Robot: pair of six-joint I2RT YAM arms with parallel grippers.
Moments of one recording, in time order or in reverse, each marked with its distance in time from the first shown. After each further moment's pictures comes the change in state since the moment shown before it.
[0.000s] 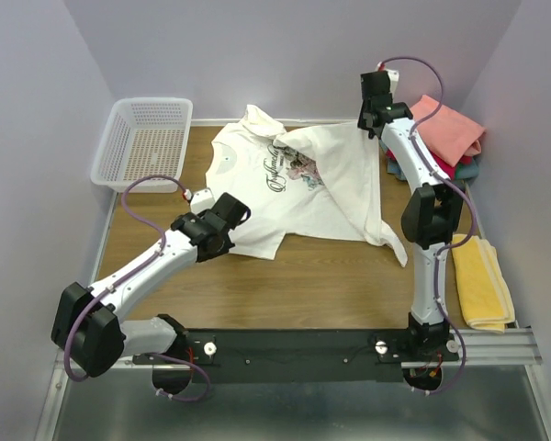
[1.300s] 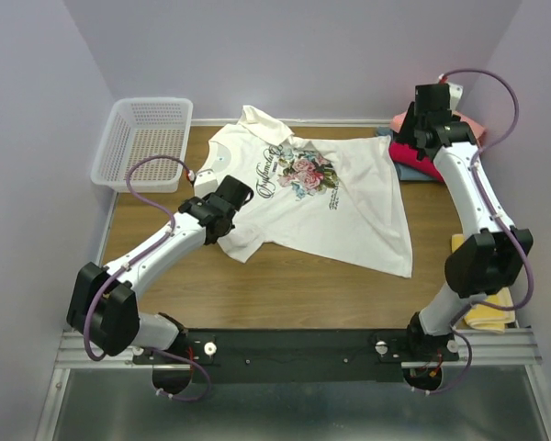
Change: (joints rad) left arm 0.072 0.121 0.117 0.056 -0.134 0.093; right arm -0.151 -0.472 -0.401 -0.063 0.049 0.007
